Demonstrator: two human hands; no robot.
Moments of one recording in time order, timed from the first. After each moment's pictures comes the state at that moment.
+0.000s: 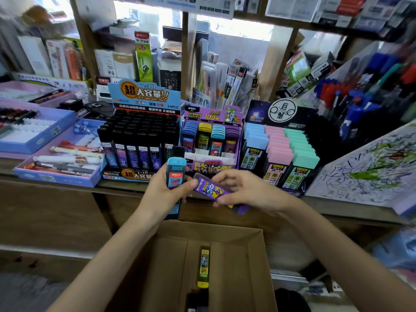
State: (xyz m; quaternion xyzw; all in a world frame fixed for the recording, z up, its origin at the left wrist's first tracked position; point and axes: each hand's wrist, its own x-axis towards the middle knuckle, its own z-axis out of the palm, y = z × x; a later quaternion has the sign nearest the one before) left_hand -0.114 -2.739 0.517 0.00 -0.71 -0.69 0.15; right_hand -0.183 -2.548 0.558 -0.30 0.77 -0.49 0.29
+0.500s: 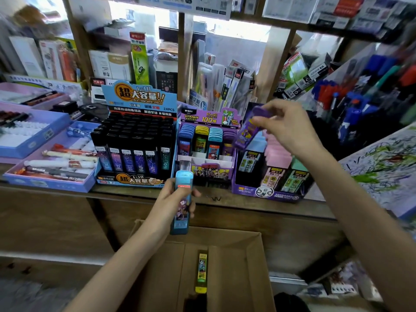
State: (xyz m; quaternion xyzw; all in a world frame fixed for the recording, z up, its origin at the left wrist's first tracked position) left_hand -0.116 -2.720 0.509 0.08 -0.59 -0.80 0.06; right_hand -0.252 -2.526 0.638 -0.21 0.86 -0.45 -0.13
